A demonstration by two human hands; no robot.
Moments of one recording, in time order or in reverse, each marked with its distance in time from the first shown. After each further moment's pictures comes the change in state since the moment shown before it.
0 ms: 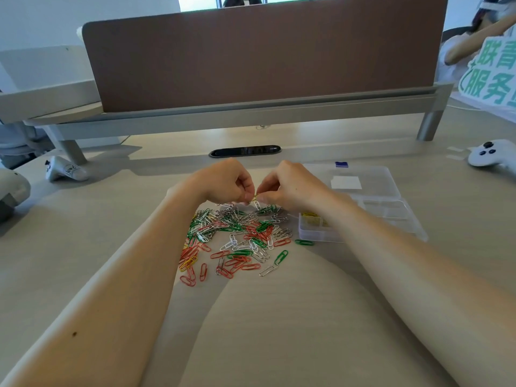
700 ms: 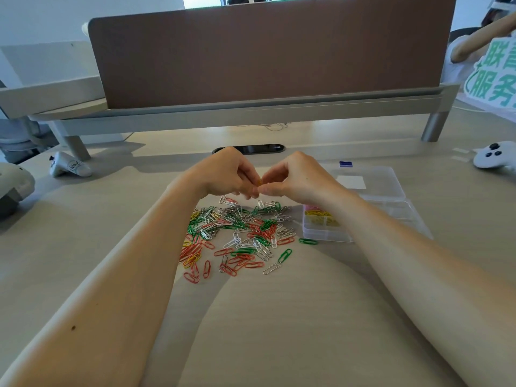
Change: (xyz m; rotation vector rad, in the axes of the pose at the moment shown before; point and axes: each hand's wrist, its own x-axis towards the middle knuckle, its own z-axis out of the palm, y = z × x) left_hand -0.003 -0.005 -0.005 -0.166 0.060 0.068; right_hand 0.001 0.003 -0.005 0.143 0.086 0.045
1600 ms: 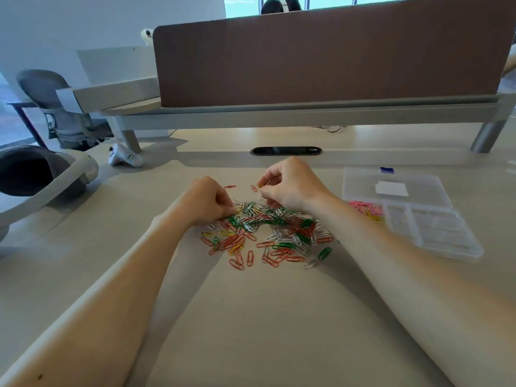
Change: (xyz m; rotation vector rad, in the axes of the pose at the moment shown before) left_hand -0.083 -0.069 -0.005 0.168 0.250 -0.395; right_hand 0.009 -0.056 0.052 0.151 -0.027 -0.057
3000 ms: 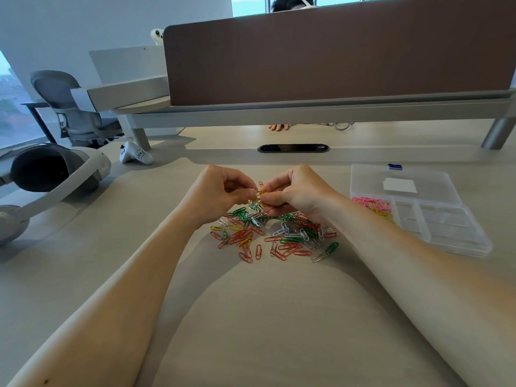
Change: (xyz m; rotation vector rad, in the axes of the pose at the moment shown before) left_hand -0.029 0.015 -0.006 -0.470 0.130 0.265; right_hand -0.015 -0.001 0.007 0.543 -0.161 0.219
